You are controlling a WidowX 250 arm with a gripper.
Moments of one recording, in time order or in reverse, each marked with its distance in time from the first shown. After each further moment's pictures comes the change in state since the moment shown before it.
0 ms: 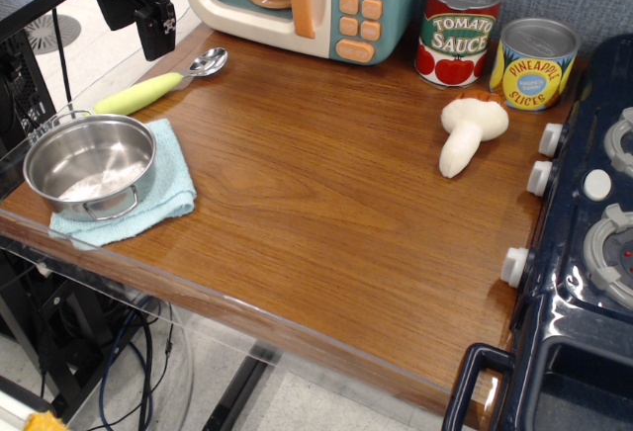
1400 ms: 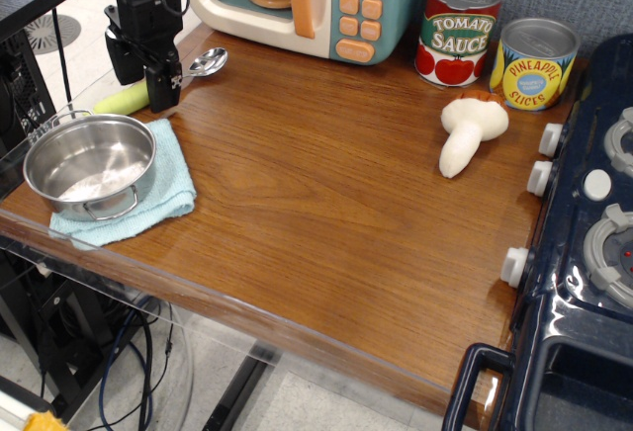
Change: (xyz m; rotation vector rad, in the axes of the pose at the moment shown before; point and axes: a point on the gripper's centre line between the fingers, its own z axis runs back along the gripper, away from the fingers) arm -0.008 -0.003 -0.061 -0.061 0.140 -0.020
